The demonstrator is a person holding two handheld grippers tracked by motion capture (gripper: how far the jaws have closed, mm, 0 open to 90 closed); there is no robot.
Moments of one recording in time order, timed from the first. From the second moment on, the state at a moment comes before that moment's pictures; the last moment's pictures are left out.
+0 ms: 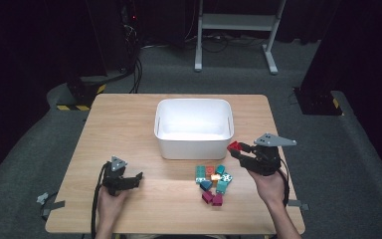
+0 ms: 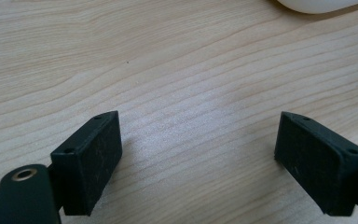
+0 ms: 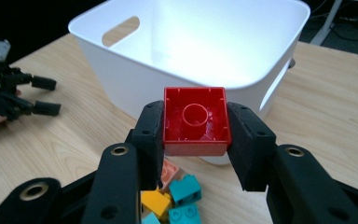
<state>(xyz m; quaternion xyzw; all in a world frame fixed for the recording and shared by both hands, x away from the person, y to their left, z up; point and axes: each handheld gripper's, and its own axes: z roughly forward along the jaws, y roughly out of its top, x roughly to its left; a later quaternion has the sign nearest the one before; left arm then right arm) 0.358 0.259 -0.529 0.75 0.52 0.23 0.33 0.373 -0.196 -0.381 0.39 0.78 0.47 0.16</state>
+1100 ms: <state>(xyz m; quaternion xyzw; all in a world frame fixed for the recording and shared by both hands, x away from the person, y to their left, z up) 0.358 0.259 -0.529 0.75 0.52 0.23 0.33 0.428 -0.165 -0.354 0.40 0.78 0.45 0.16</state>
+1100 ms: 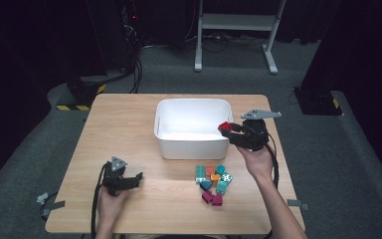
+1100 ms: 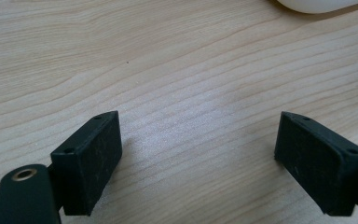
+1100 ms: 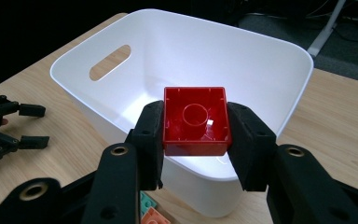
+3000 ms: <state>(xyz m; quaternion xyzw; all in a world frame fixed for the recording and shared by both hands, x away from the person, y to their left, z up) 0.359 0.259 -0.529 0.75 0.52 0.23 0.33 0.455 -0.143 -0.353 0.41 0.79 0.42 0.17</state>
